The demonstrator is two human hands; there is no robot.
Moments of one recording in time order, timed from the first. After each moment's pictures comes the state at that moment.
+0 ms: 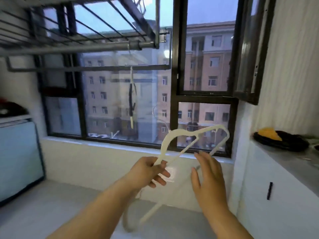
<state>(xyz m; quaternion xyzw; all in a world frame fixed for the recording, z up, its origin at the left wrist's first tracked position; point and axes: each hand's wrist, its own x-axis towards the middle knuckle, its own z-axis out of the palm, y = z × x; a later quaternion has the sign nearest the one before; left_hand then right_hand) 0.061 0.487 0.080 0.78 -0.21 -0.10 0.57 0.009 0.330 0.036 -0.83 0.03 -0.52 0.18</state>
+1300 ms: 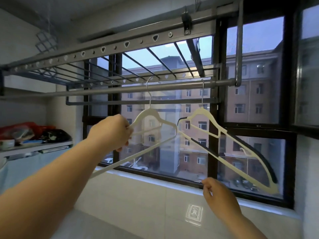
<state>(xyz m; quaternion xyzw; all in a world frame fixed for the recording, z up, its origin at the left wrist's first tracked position) 0.162 0.711 0.249 0.94 -0.07 0.26 0.22 0.178 0.441 0.089 -0.93 0.00 -0.27 0.26</state>
